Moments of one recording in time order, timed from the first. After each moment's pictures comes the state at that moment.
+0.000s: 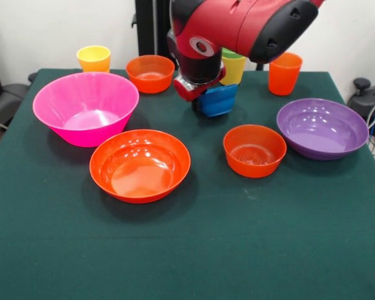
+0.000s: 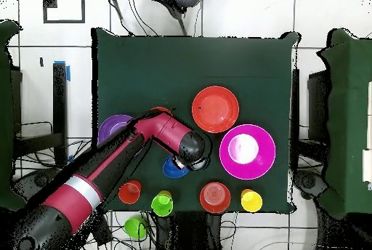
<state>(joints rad) 0.49 0.21 -0.83 1.18 -1.82 -1.10 3.56</state>
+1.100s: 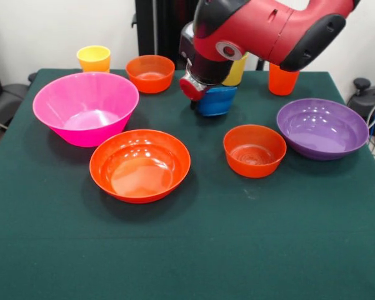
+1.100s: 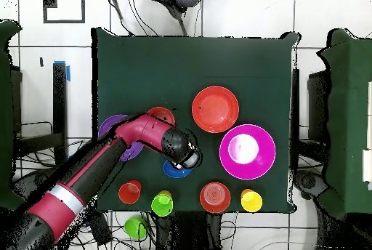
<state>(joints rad) 0.59 0.35 -0.95 1.14 -1.85 -1.11 3.56</state>
